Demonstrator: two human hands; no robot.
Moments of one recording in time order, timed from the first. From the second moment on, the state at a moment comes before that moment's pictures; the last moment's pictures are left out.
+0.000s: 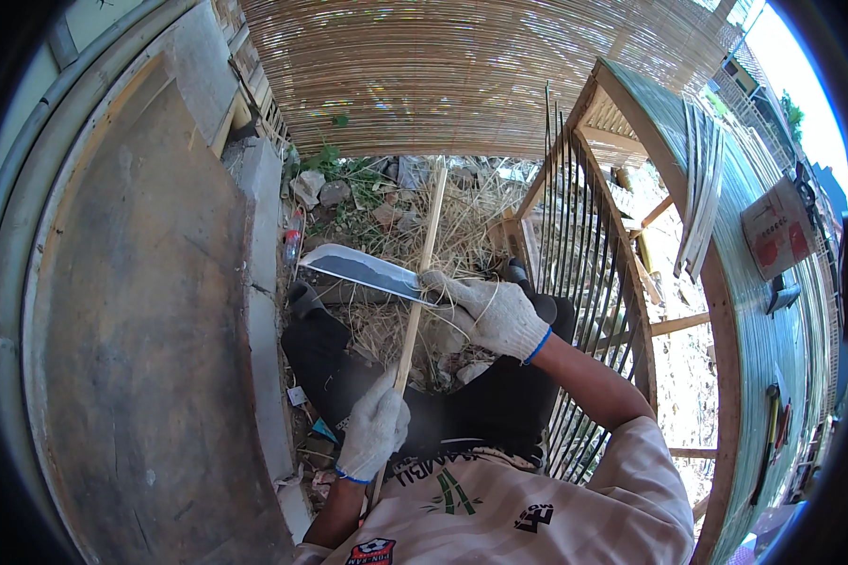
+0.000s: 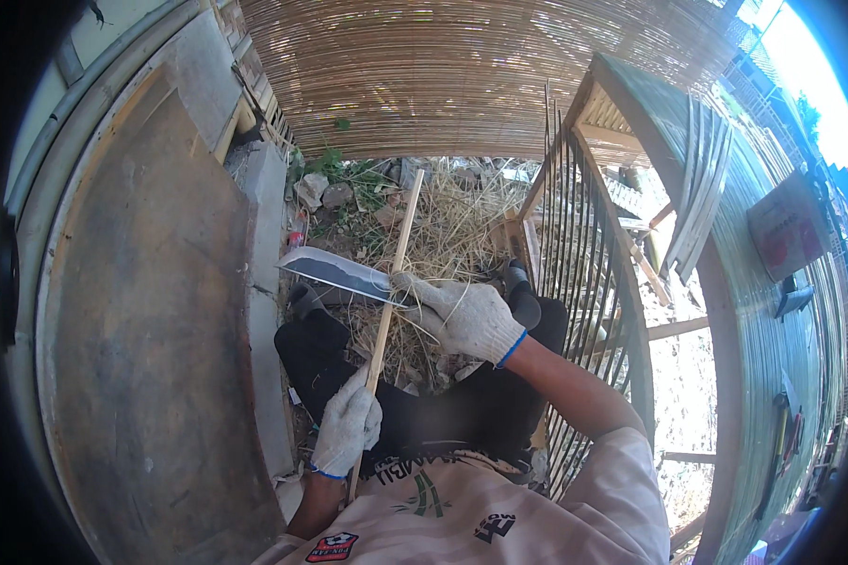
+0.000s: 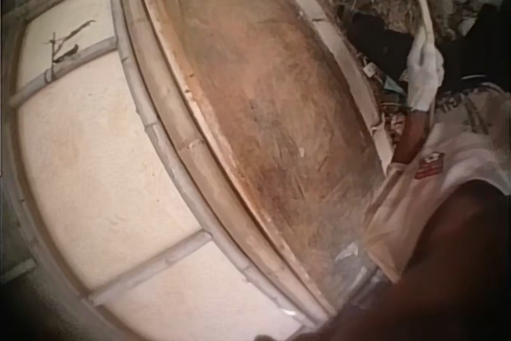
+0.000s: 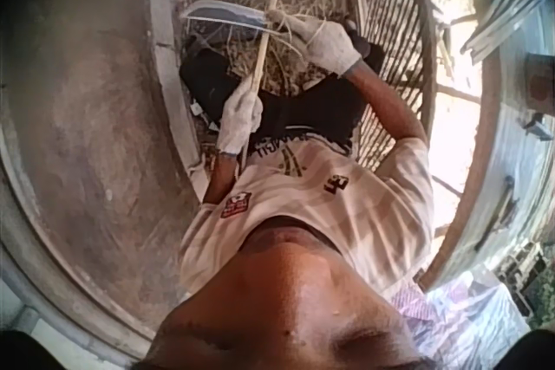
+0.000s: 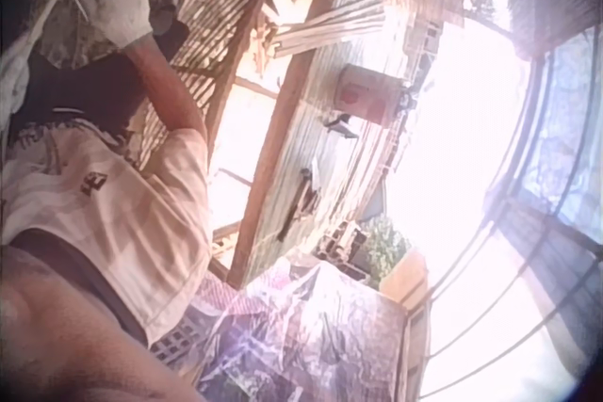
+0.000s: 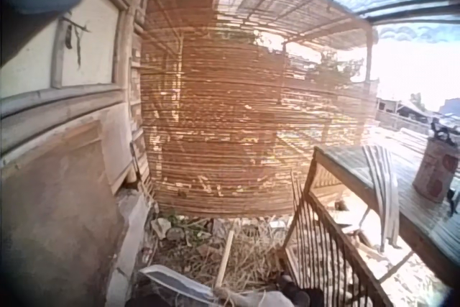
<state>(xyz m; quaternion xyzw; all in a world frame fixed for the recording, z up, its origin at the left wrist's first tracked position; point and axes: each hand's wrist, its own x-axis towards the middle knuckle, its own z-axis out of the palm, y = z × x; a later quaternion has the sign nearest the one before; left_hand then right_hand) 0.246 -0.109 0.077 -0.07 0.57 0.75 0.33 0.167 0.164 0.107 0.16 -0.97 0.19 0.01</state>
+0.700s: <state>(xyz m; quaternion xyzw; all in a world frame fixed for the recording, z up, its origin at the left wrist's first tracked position) 0.241 -0.117 0.071 -0.09 0.51 0.79 0.34 0.184 0.171 0.090 0.10 -0.93 0.34 0.07</state>
